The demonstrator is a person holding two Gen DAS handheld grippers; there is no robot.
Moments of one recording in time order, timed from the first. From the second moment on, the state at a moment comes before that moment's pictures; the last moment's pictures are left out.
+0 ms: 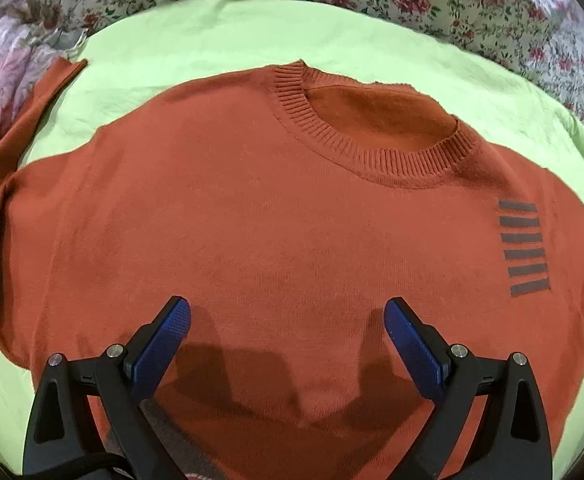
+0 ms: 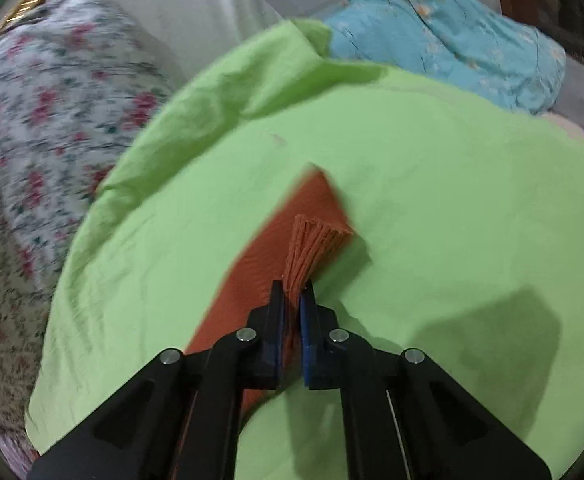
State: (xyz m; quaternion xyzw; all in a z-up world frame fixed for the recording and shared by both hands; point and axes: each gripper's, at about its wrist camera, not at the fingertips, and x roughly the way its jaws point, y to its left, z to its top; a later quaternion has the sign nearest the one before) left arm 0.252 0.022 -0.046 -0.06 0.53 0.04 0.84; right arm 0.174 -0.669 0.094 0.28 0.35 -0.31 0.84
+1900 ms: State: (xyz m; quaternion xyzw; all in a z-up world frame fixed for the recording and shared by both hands) left arm 0.255 0.103 -0.007 -0.17 0.47 -0.08 0.86; right arm 0.145 -0.293 0.013 0.29 0.52 0.02 0.81
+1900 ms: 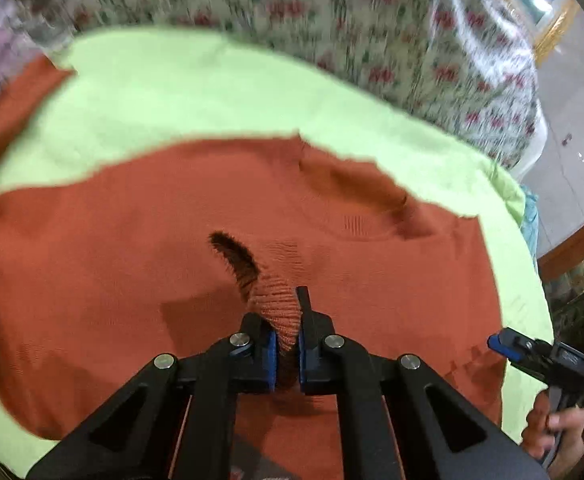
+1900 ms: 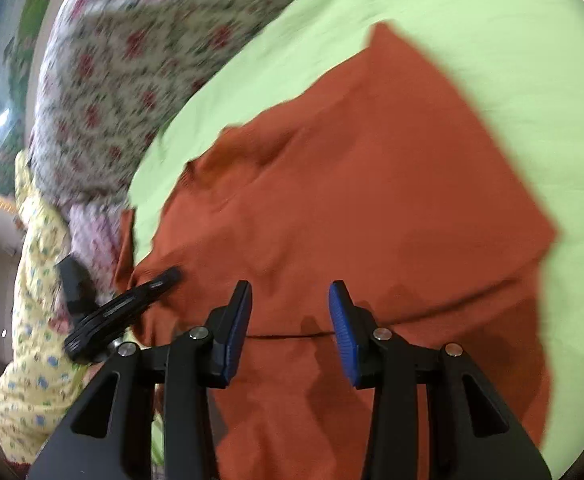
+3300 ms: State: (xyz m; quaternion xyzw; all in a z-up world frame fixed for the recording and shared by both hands) left arm 0.221 0.174 -0.004 -0.11 0.49 0.04 0.86; right arm 0.199 -0.333 0.026 0.15 0.53 -0.07 0.83
